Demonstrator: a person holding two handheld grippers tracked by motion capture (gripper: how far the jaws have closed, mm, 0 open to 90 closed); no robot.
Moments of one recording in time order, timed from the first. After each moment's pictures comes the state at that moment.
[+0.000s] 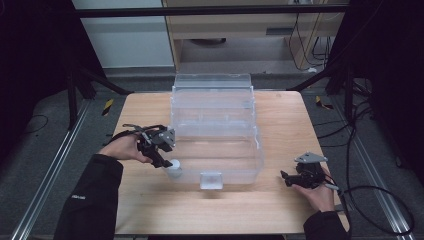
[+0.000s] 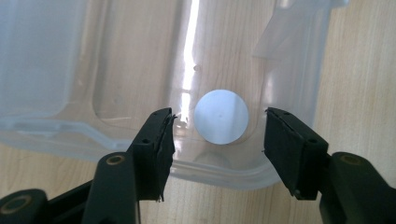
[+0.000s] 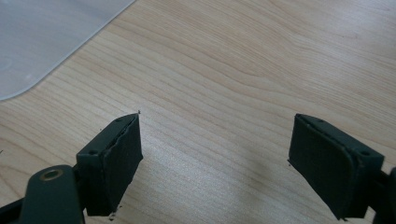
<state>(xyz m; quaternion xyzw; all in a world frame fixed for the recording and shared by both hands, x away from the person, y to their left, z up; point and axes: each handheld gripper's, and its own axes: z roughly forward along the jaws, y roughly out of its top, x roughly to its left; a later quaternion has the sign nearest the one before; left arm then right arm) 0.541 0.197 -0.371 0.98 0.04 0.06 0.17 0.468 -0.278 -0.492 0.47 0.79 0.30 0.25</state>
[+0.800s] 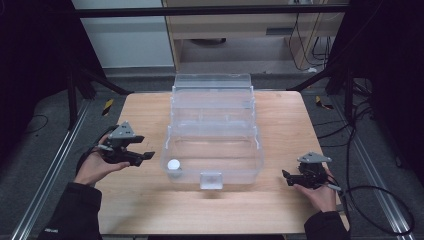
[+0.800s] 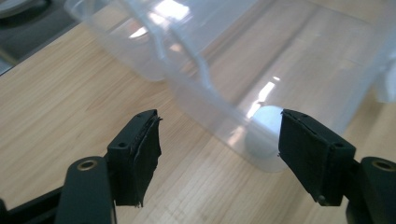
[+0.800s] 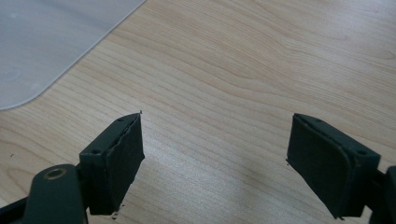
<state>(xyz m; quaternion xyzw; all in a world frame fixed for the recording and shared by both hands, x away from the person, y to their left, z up) 0.499 0.287 -0.372 0.86 0.29 0.18 0.36 0.464 -0.282 -0.488 0.48 0.78 0.32 0.25</state>
